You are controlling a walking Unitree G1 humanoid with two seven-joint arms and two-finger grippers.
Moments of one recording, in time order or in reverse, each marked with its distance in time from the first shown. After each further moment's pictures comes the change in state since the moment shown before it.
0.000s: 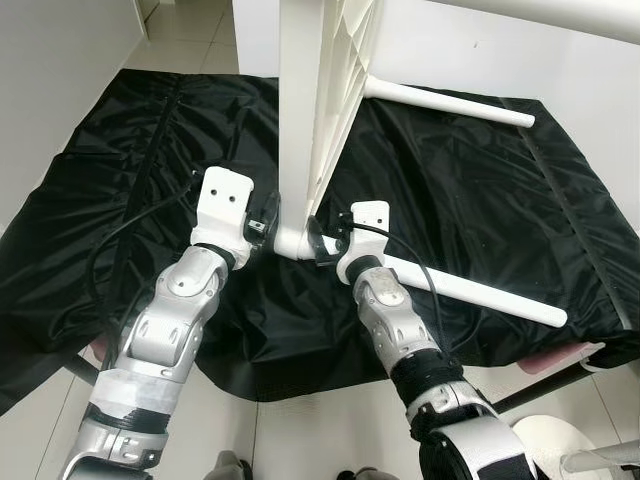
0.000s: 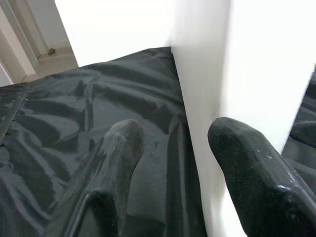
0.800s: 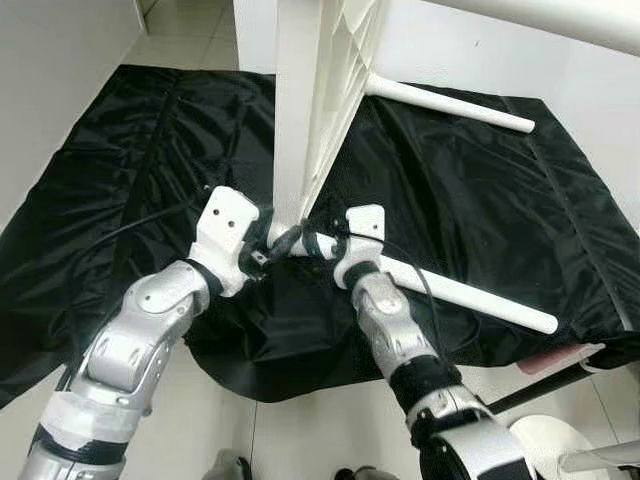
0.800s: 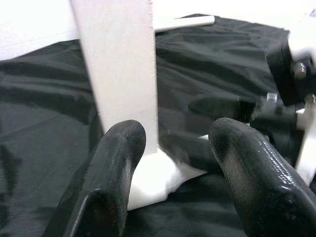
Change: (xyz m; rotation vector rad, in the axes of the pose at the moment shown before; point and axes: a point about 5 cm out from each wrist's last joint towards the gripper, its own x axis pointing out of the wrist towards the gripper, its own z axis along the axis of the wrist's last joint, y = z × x) left arm -0.029 -0.017 0.007 -0.021 0.035 -0.384; right arm -0.020 -0.003 -0.008 -0.005 -0.080 0.027
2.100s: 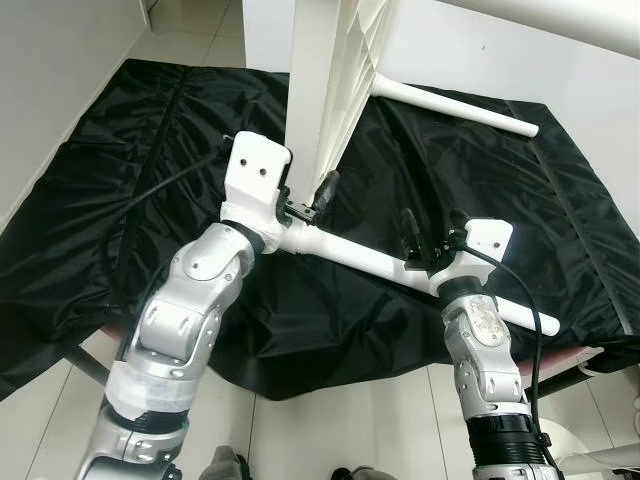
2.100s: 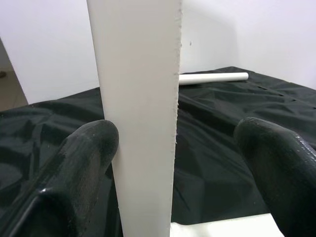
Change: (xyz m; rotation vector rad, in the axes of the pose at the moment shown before) left arm 0.035 -0.011 0.044 -0.011 -0.152 0.169; right arm -0.061 -0.084 0.051 -0.076 -0.150 -0.261
